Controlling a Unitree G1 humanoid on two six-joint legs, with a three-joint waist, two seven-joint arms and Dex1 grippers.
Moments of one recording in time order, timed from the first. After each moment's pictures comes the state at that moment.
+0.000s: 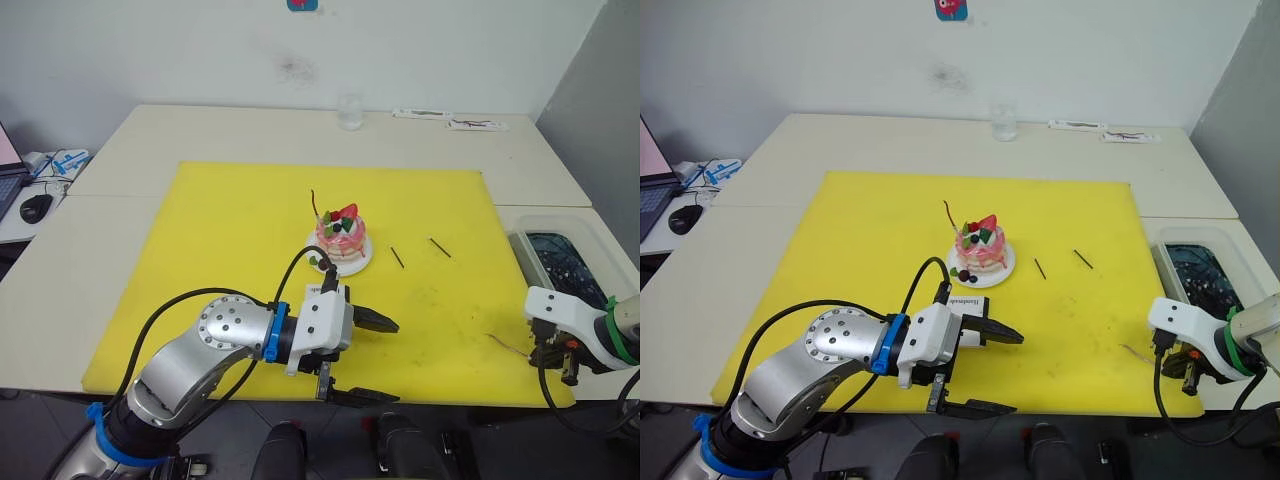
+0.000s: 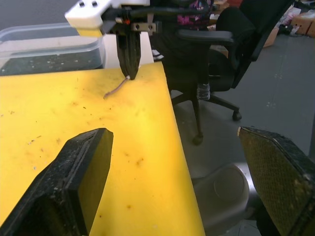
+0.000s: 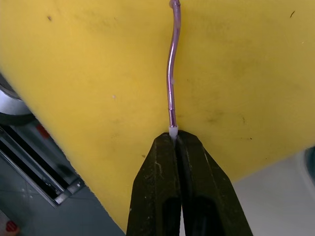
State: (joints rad) left arm -0.30 0.66 -0.34 -0.61 -0.48 0.51 -1.04; right arm -0.11 -1.40 0.09 -0.46 0.38 1.03 1.12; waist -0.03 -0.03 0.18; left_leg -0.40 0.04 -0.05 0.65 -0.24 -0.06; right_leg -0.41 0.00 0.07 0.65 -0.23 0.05
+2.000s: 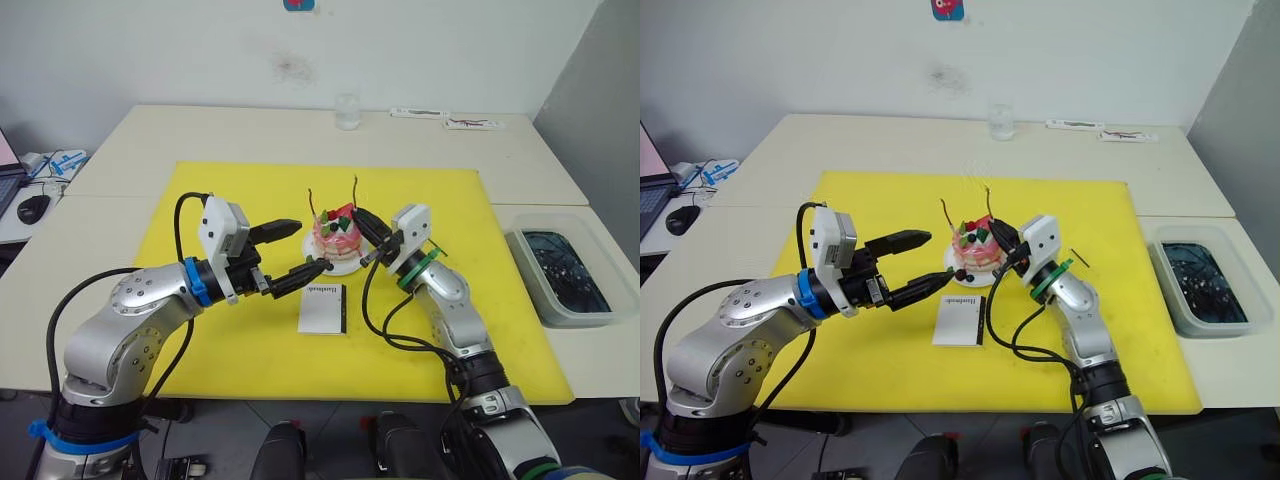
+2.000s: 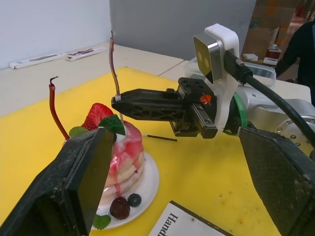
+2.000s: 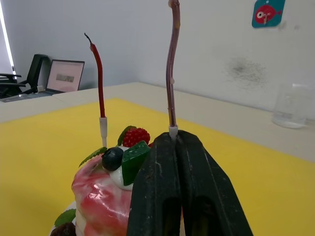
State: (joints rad) left arm -0.28 0.64 0.11 -0.47 -0.69 0.62 -0.76; right arm -0.49 -0.07 0.10 0.26 0.14 -0.13 0.51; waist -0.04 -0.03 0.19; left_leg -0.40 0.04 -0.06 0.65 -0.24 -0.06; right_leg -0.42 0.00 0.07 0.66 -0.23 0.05
